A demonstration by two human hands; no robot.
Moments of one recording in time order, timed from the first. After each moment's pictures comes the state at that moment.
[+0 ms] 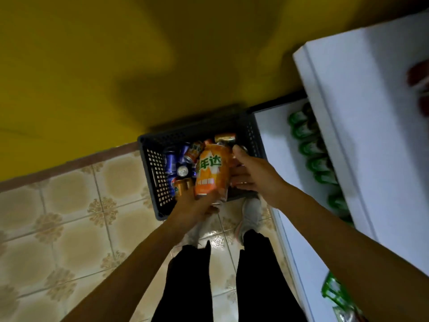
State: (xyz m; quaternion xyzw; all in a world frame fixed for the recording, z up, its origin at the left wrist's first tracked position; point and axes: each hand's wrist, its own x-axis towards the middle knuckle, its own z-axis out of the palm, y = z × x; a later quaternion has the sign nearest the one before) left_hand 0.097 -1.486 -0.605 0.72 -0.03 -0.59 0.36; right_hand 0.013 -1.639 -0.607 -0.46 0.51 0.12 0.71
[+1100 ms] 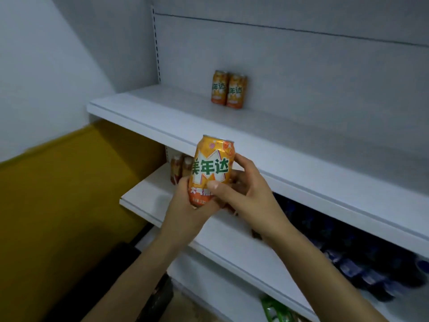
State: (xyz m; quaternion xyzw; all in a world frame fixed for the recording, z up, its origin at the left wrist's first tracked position) left_hand -0.182 -1.504 -0.236 0.47 -0.54 -0.48 0.50; right_hand -0.324 -1.497 -0.196 -0.59 0.45 -0.46 0.48
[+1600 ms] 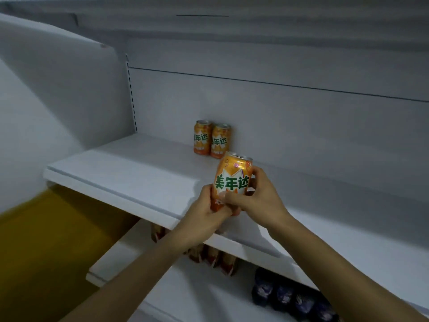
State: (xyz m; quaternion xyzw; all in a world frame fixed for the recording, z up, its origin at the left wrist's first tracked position) left_hand -0.213 -1.668 -0.194 0.38 -0.68 -0.50 0.38; right_hand -0.357 -1.646 -0.158 -0.56 0.57 -0.49 0.34
